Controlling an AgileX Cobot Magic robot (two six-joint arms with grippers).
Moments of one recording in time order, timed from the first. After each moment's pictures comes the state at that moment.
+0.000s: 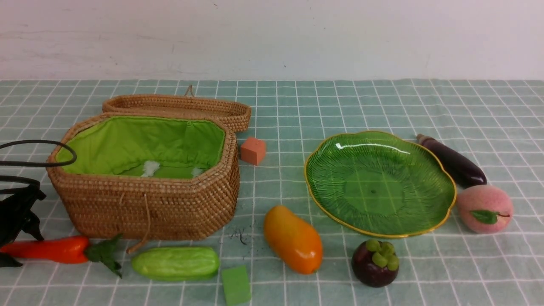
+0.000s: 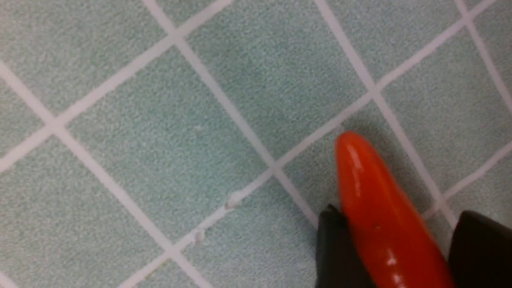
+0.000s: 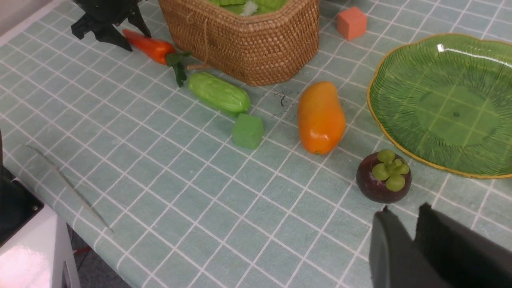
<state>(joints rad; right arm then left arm) 0.20 0.53 -0.99 0.51 1.17 -0.36 0.32 1.75 -0.94 -0.16 0.45 -0.55</state>
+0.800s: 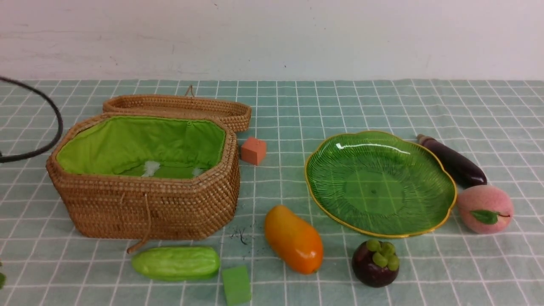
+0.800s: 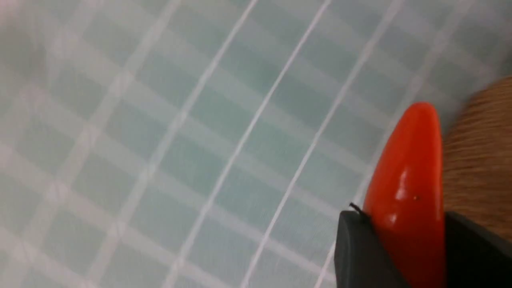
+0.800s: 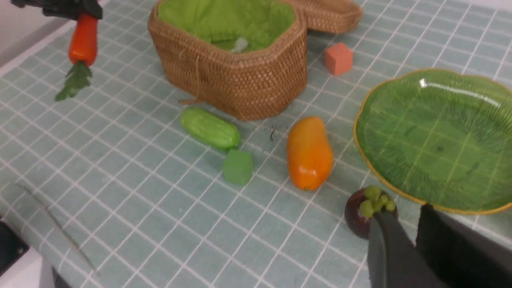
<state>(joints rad) 0.20 0.53 -0.99 0.51 1.04 -0.36 0.26 1.32 -0.96 0.08 0.52 -0.21</state>
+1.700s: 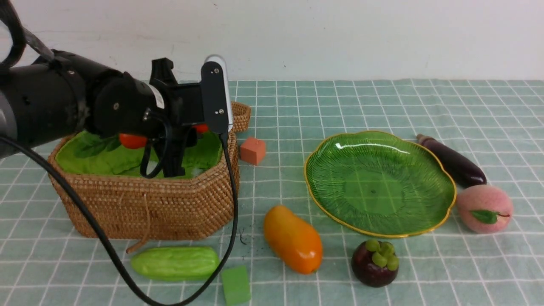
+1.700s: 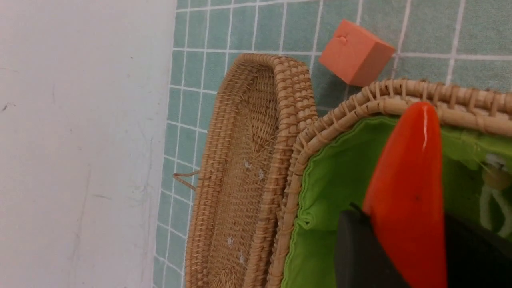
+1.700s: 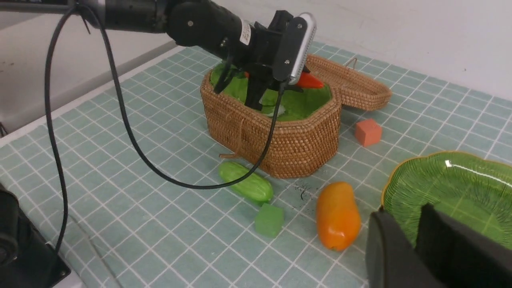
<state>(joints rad) 0.20 0.53 -1.11 0.63 1.09 -0.44 -0.35 1.65 -1.22 0.14 0.31 1.05</state>
